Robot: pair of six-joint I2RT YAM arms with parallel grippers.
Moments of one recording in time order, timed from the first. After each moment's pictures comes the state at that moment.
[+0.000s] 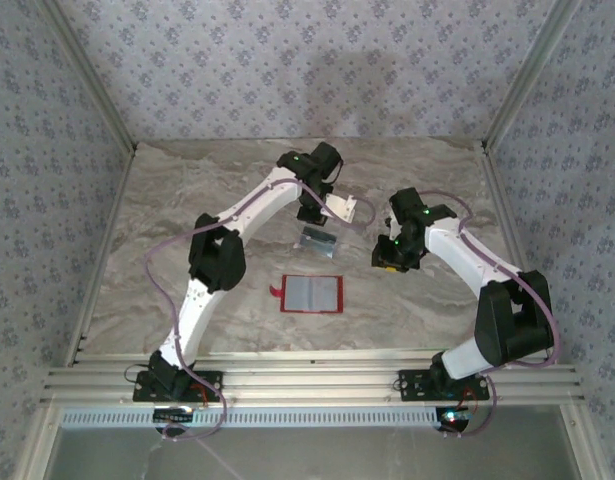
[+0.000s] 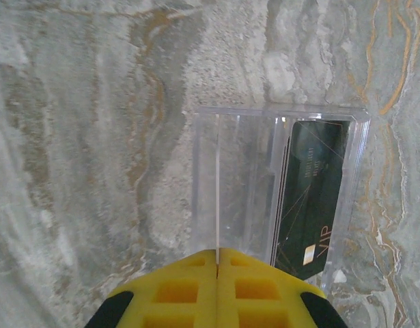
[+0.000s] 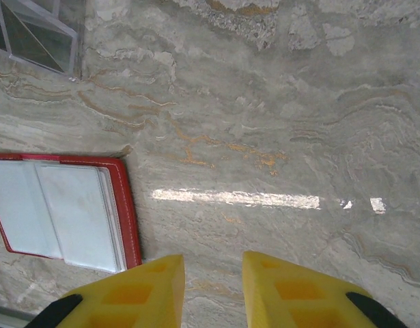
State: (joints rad) left arm -0.69 2.38 2.30 -1.20 0.09 1.23; right arm 0.31 1.48 1.06 -0.92 -0.25 0.42
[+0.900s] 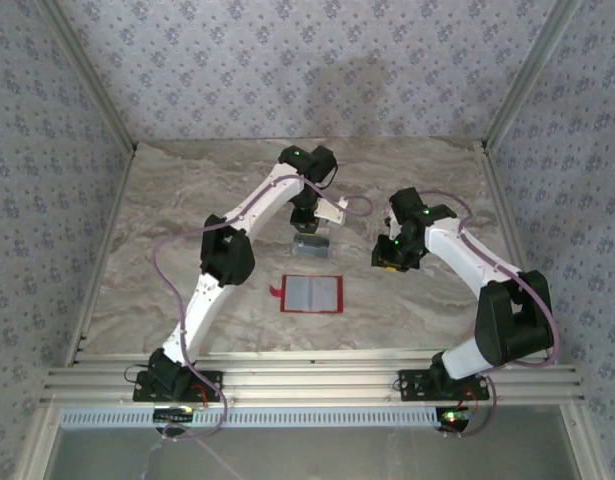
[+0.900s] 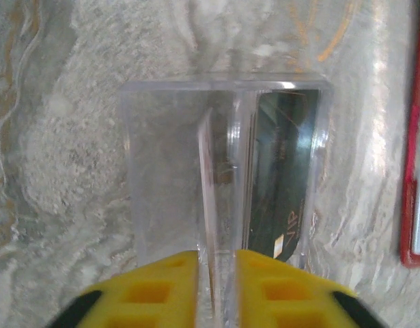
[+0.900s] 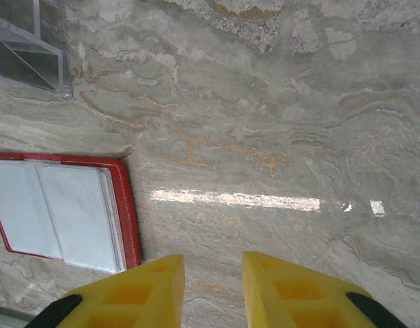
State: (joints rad) left arm -0.66 2.53 2.56 -1.52 0.08 1.09; right arm 0.31 1.48 1.06 -0.92 -0.25 0.41
